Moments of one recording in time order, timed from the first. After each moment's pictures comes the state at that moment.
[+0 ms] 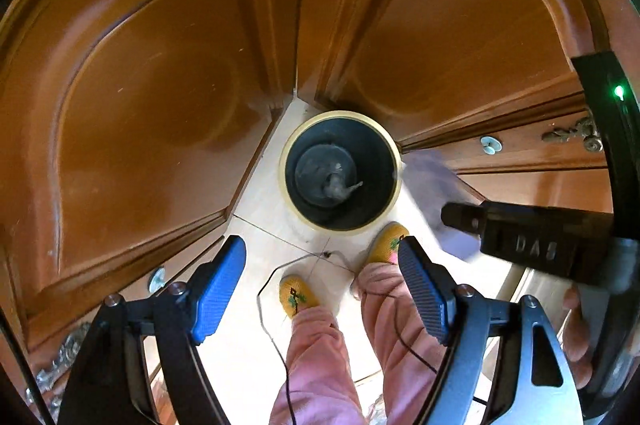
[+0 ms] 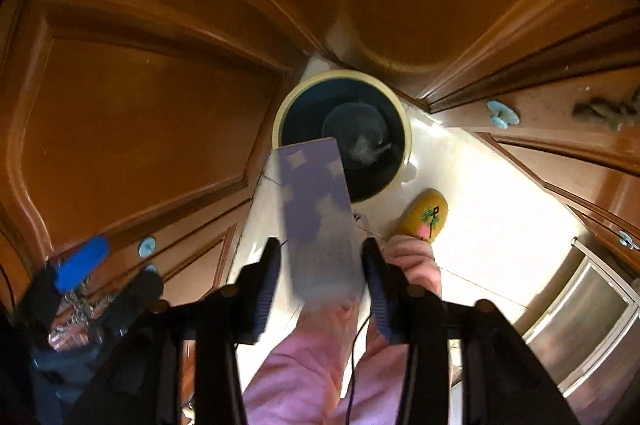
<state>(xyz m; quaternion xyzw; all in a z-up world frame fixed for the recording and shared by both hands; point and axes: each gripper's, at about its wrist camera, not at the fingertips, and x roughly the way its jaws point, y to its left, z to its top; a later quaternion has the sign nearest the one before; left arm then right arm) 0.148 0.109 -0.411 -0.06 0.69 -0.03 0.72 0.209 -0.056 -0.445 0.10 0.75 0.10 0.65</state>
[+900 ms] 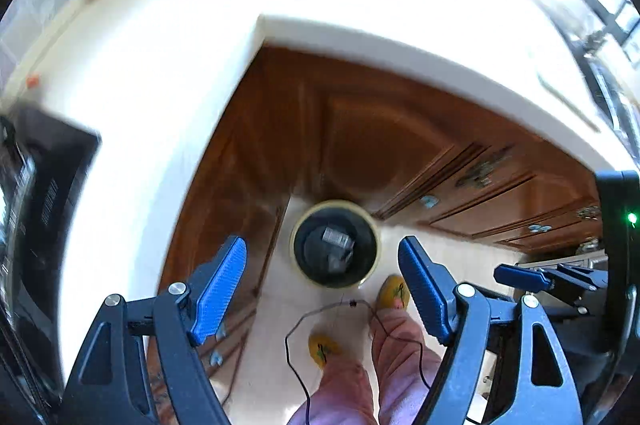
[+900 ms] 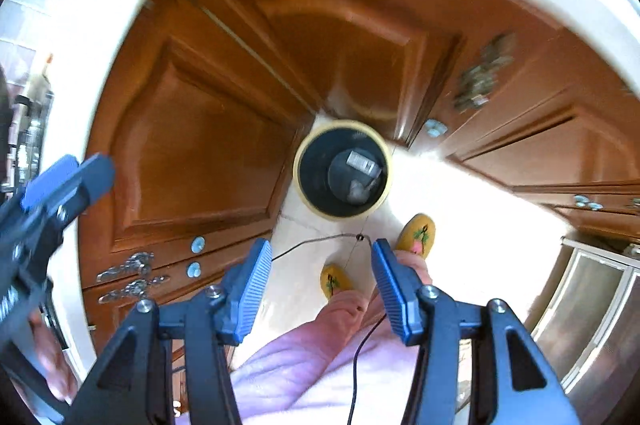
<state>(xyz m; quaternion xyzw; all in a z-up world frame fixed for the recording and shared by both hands) 0.135 0.076 -0.206 0.04 0.55 -0.10 0.83 0.113 -0.099 -0.262 0.12 0.65 0.07 0.75</state>
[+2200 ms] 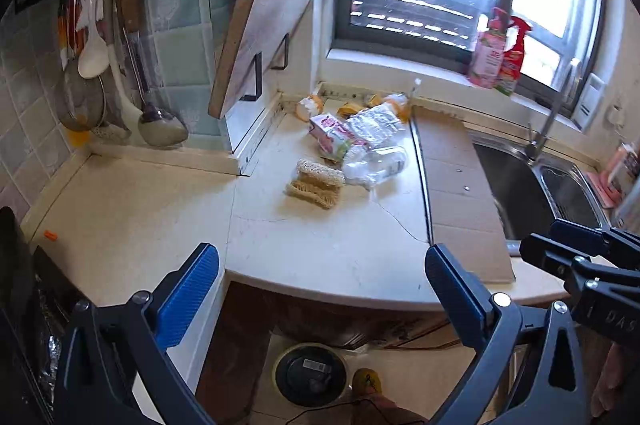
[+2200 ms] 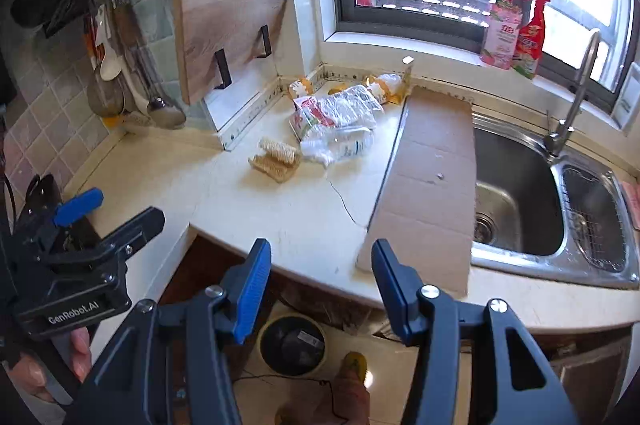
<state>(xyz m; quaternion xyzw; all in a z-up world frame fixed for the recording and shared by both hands) 0.193 0.009 -0.021 0.03 0.38 -0.14 0.91 0.159 -0.194 -0.028 0.08 0.40 0.01 0.91</state>
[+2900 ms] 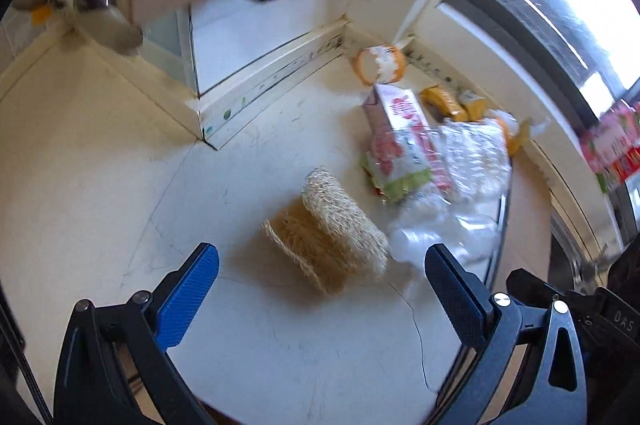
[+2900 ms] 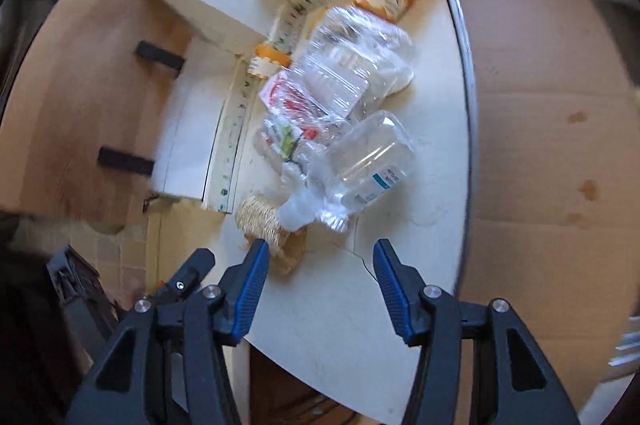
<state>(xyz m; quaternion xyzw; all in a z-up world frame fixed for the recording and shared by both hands) 0.419 -0.035 -0.156 -0.15 0.50 -0.01 0.85 0.418 -0.295 -0.175 0.38 0.53 0.12 0.75</state>
